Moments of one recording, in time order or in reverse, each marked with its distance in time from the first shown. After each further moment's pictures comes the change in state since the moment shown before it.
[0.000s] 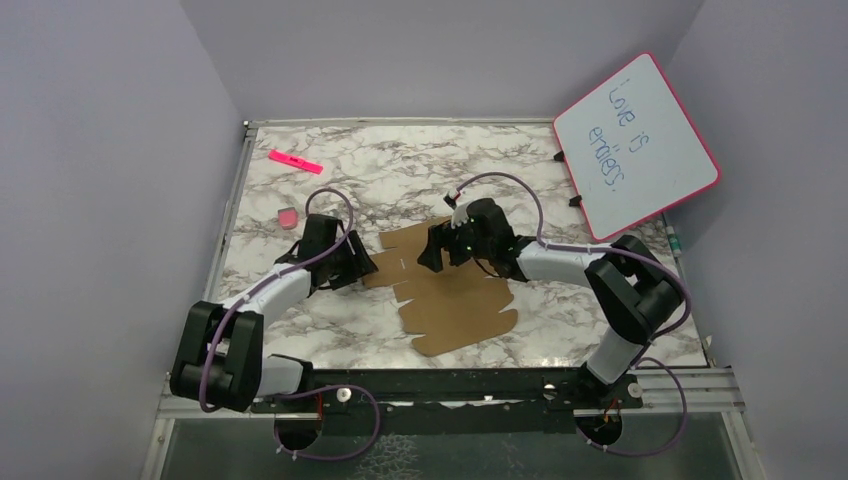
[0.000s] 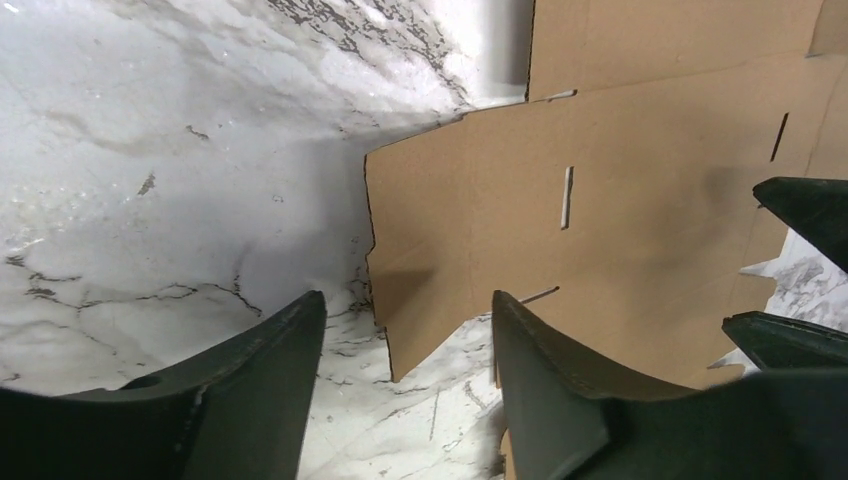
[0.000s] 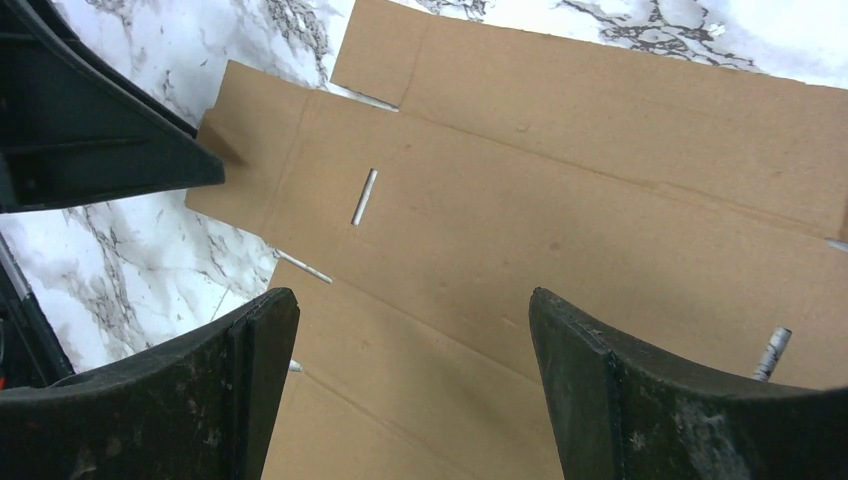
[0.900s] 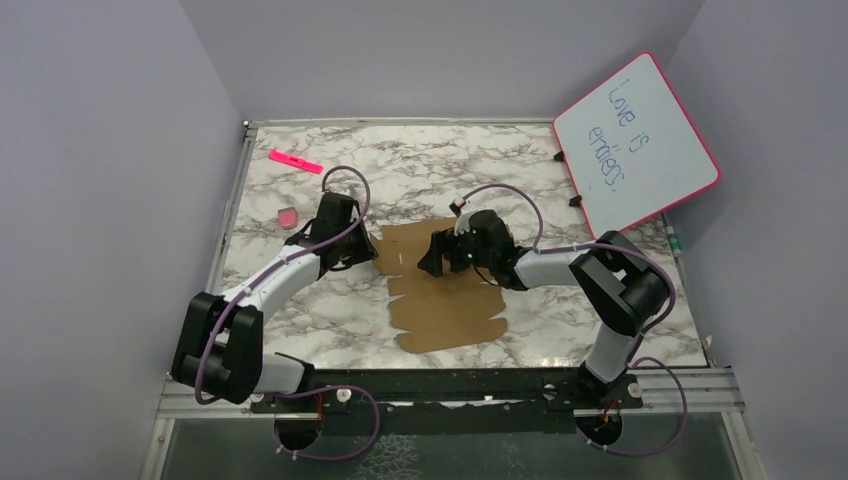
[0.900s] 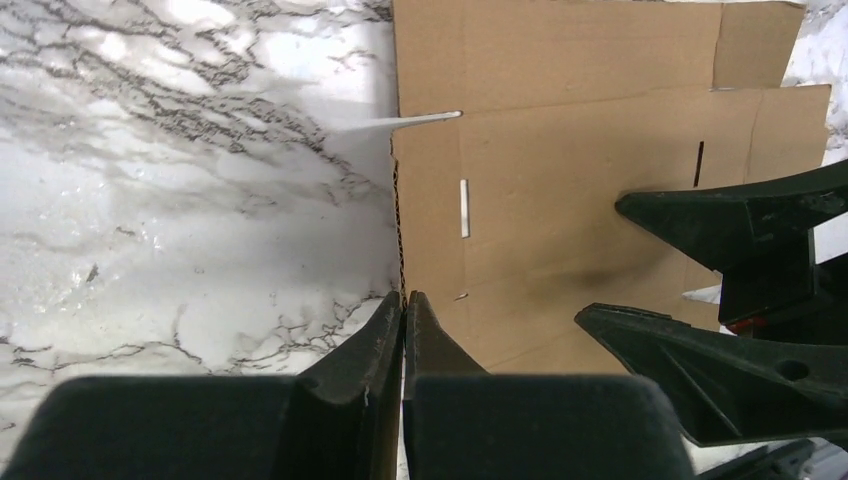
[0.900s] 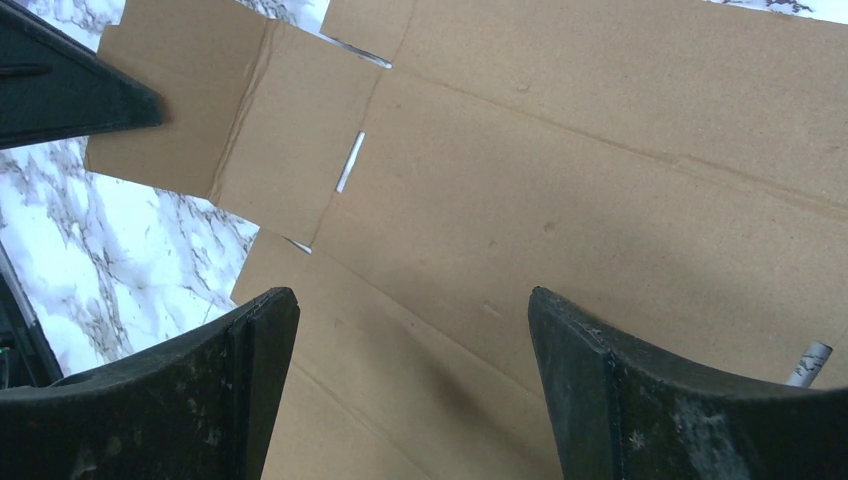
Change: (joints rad) left arm -0.077 0.045 0.153 -0.051 -0.041 0.042; right arm 0.000 0.072 -0.092 0.195 0.004 0.100
